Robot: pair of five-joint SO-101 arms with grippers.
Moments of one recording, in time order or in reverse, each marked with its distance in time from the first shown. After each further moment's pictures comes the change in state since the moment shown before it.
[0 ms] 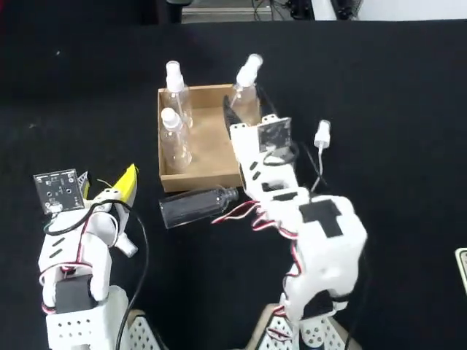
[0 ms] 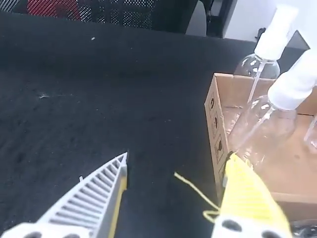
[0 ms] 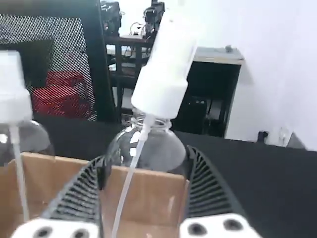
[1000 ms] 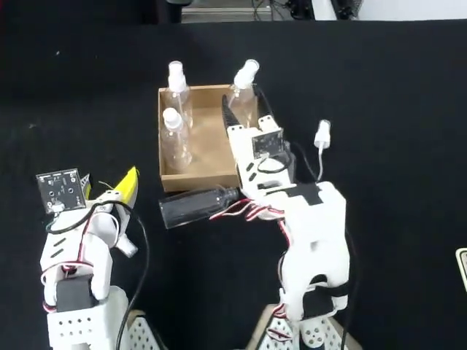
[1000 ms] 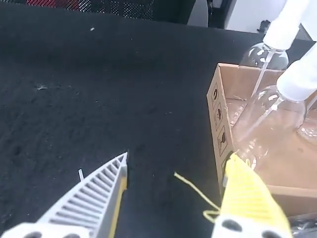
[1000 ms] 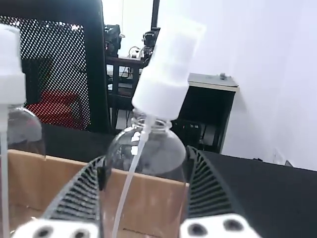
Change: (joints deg) left arm 0.1 0.0 1.6 0.1 0.0; right arm -0.1 15.7 -9.8 -11.6 2.3
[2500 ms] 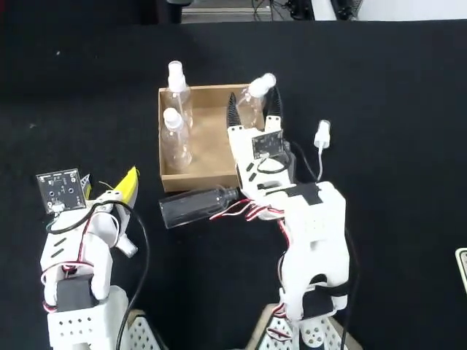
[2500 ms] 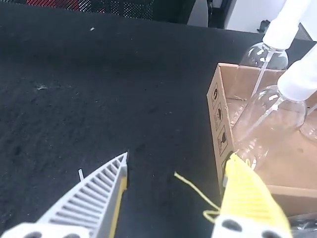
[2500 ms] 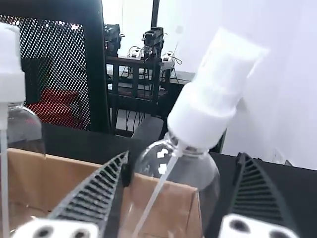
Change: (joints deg) left arm 0.0 0.0 0.0 0.0 0.0; right arm 0.0 0.4 0.1 -0.2 0.0
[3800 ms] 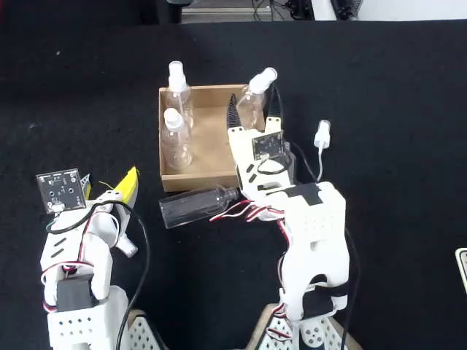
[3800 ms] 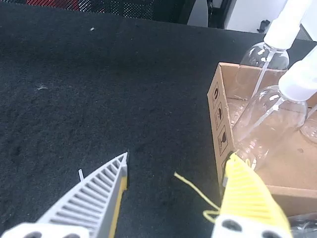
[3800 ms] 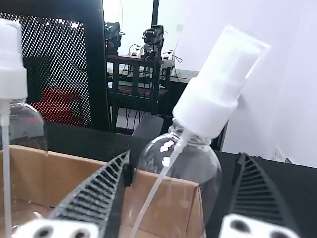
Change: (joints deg) left arm 0.0 0.0 0.0 0.0 0.0; right arm -0.1 -0.1 0.6 -0.1 -0.1
